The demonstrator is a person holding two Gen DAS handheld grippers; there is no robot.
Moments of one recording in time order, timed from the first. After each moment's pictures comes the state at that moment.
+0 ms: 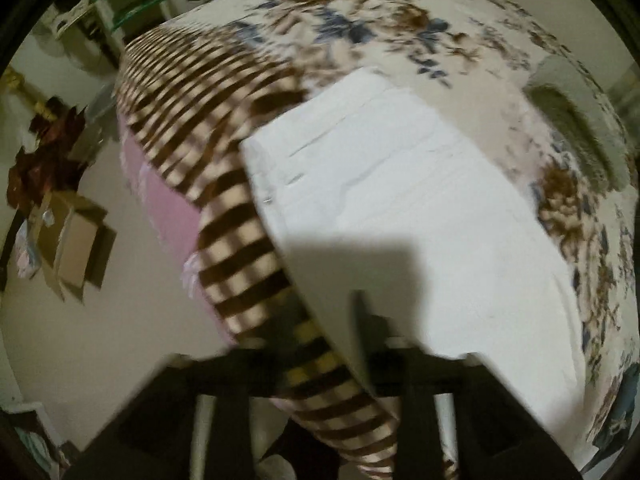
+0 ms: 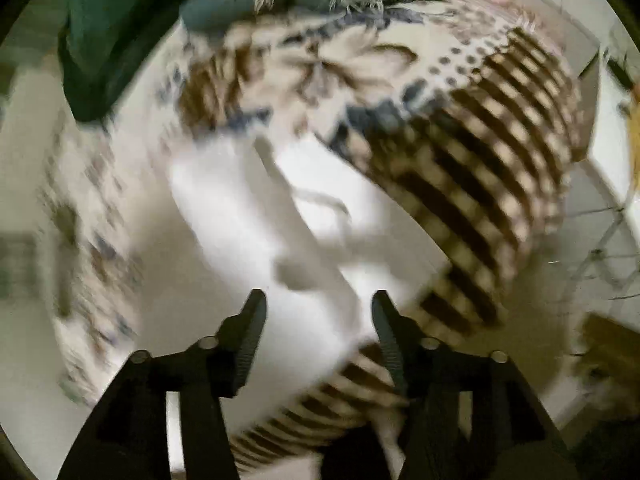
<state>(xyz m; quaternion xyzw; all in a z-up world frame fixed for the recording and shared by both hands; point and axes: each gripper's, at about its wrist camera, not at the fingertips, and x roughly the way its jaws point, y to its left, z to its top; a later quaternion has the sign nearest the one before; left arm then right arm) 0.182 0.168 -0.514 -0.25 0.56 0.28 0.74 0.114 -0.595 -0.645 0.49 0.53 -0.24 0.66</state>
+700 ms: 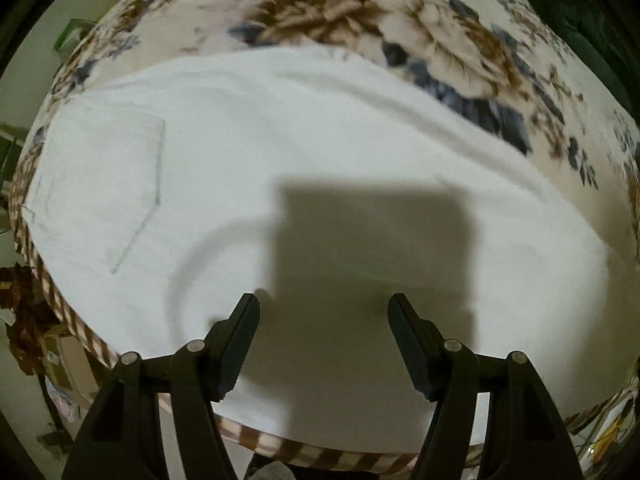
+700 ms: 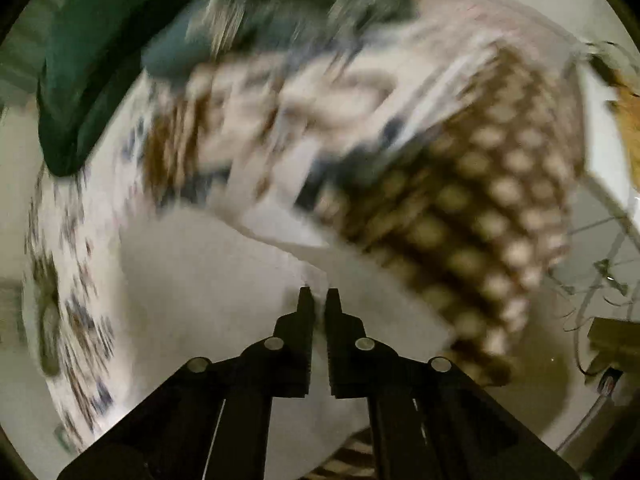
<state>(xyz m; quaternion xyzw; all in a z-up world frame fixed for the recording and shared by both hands) 0.234 -0.060 -0.575 -0.04 0.66 0.07 0.75 0.077 -0.597 -0.641 0.43 0.46 -0.35 0.70</state>
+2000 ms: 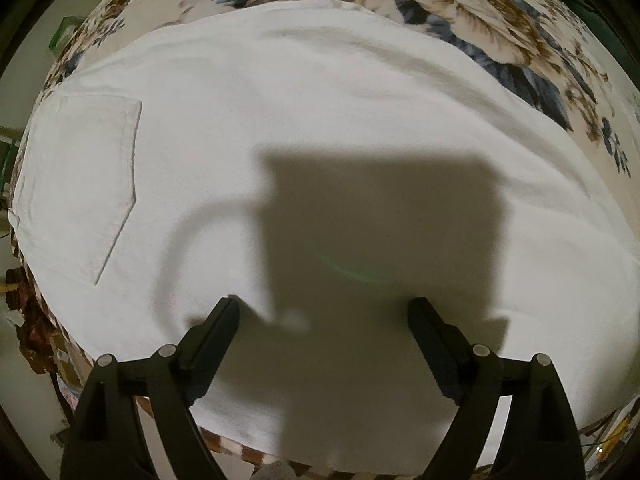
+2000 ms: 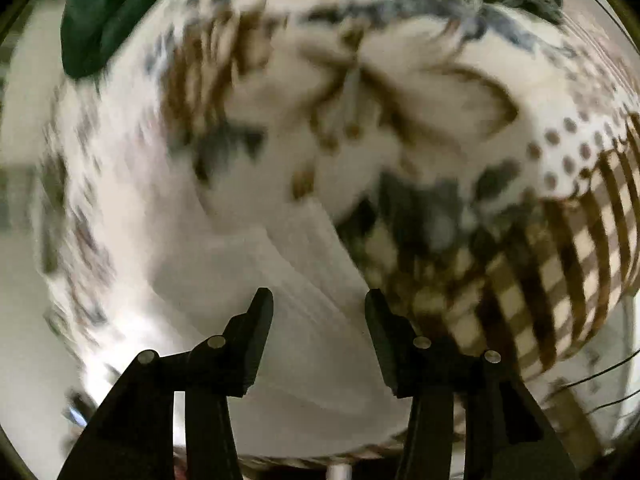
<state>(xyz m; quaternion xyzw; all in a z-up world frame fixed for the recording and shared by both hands) 0.267 -0.052 -0.626 -0.02 0.68 0.08 0.73 0.161 -0.621 -0.691 0.32 0.64 -0.14 0.68</state>
